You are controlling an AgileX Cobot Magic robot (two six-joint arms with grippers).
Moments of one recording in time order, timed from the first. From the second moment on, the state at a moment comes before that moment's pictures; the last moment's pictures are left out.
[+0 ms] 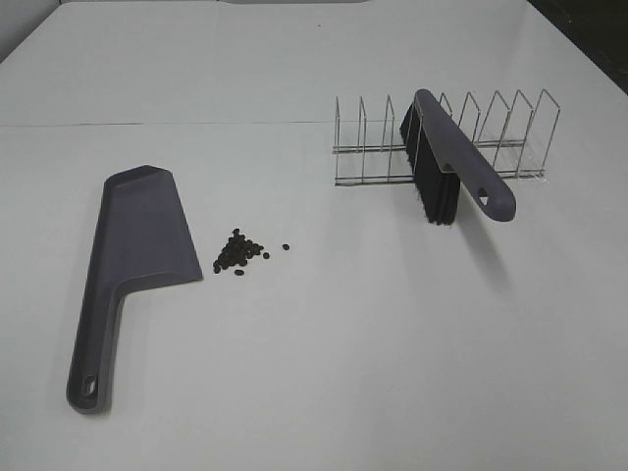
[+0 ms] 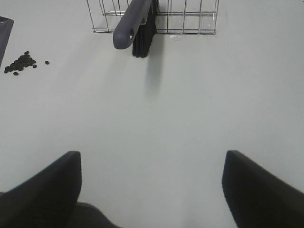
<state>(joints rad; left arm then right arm) 0.09 -0.01 -0.52 0.06 1.09 -0.09 0.05 0.00 -0.46 0.01 1.10 0.01</state>
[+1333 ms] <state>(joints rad) 0.09 -0.01 -0.52 0.05 1.09 -0.09 0.05 0.00 -0.46 0.01 1.10 0.01</state>
